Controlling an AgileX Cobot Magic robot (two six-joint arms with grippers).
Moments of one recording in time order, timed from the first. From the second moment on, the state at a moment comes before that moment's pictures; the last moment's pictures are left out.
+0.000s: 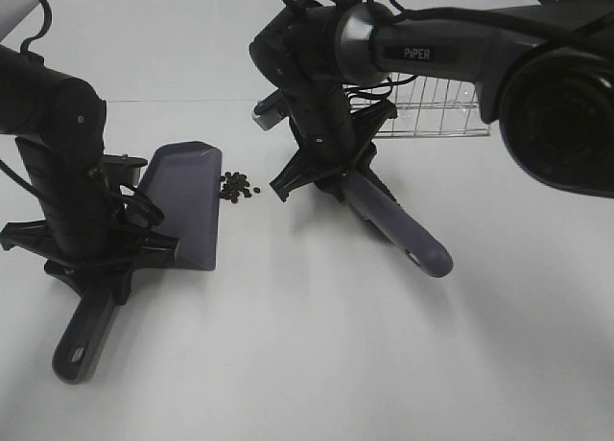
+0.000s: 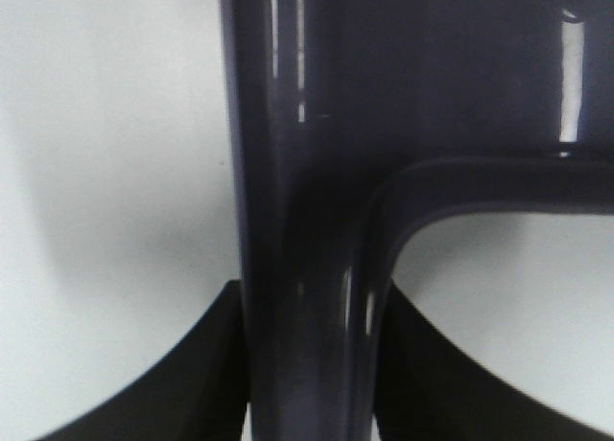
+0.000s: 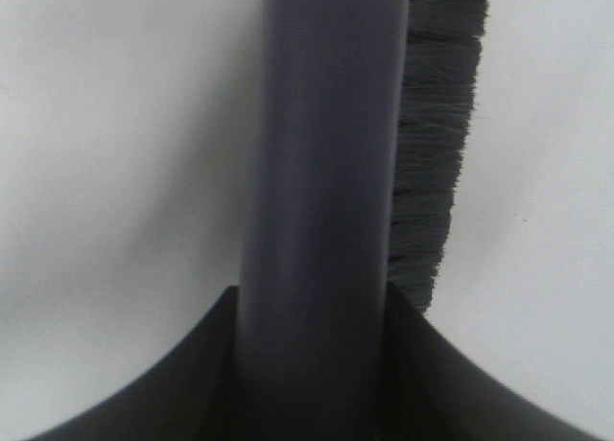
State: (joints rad) left arm -0.41 2.05 -1.13 0.03 0.81 -0.38; right arm 0.62 2.49 -2.02 -0.45 1.19 0.23
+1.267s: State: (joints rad) left arm -0.41 2.05 -1.13 0.03 0.82 -0.38; right arm 0.76 2.56 -2.49 -0.12 1.23 0.17
